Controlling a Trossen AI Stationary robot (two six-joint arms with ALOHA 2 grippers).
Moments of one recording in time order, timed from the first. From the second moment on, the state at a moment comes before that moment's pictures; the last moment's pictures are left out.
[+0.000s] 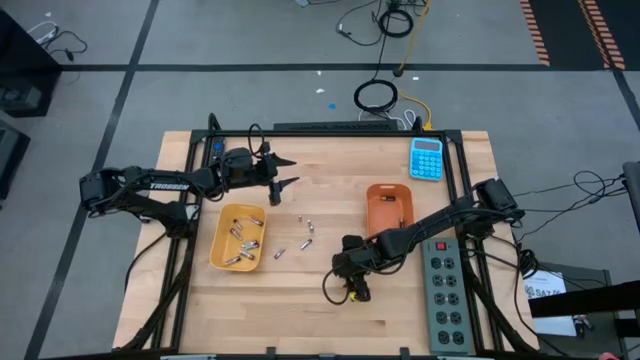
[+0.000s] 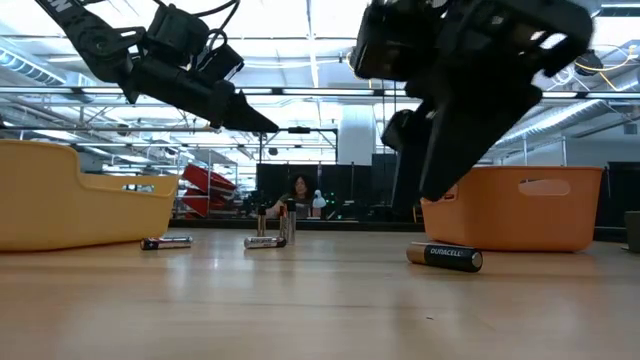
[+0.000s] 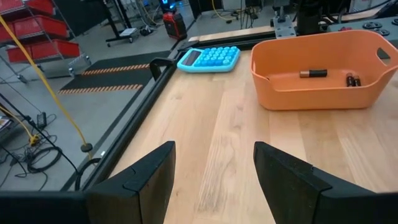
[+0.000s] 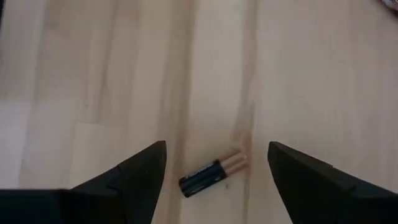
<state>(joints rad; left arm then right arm) 0.39 1.26 0.50 0.48 0.12 0.29 0.34 1.85 1.17 -0.38 -0.03 0.34</state>
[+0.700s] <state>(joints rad) 0.39 1.26 0.50 0.48 0.12 0.29 0.36 1.91 1.17 -0.44 0.03 0.76</state>
